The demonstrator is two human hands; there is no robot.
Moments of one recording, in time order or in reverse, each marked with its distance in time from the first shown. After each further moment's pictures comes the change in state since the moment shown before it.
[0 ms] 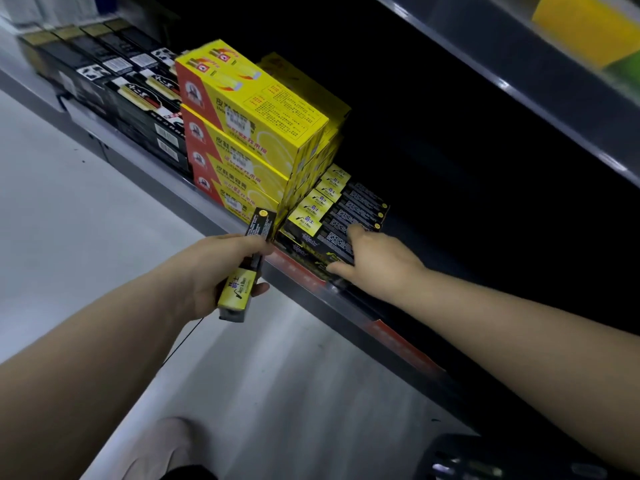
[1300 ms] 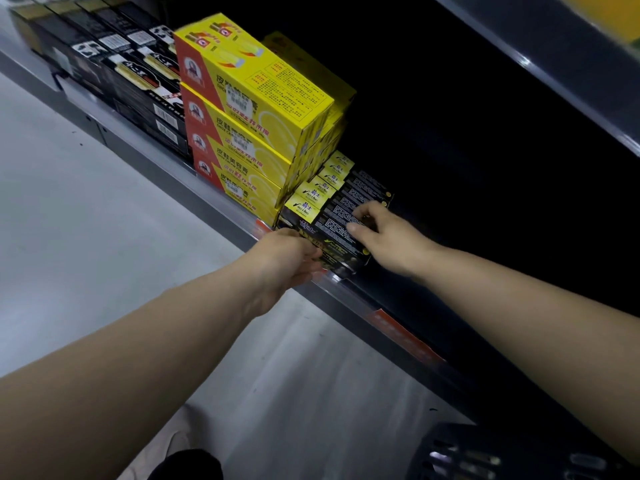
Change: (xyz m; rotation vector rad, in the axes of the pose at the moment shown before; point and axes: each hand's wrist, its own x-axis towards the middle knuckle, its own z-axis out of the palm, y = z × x) left_hand 0.011 -0.013 0.055 0.015 -0.068 0.068; right_hand 0.009 0.020 0.000 0.582 -0.044 0.120
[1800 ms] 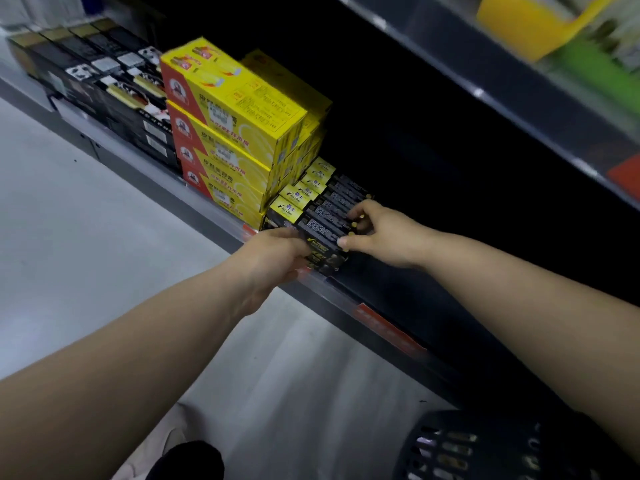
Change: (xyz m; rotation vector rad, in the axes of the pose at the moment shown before) left_hand -0.027 0.009 0.009 0.160 -0.060 0.118; right_hand -0.029 -0.011 -0.034 -0.130 -0.053 -0.021
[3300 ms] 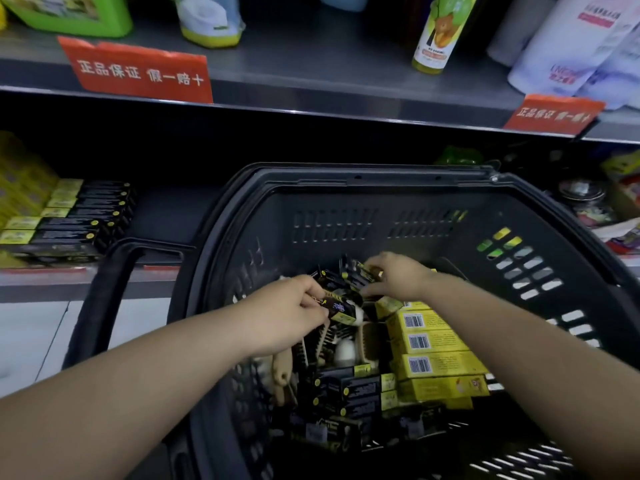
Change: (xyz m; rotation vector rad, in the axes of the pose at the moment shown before) left_hand -0.180 -0.059 0.293 1.172 -0.622 0.214; right_hand -0.322 0.301 0.045 0.019 0.074 0.429
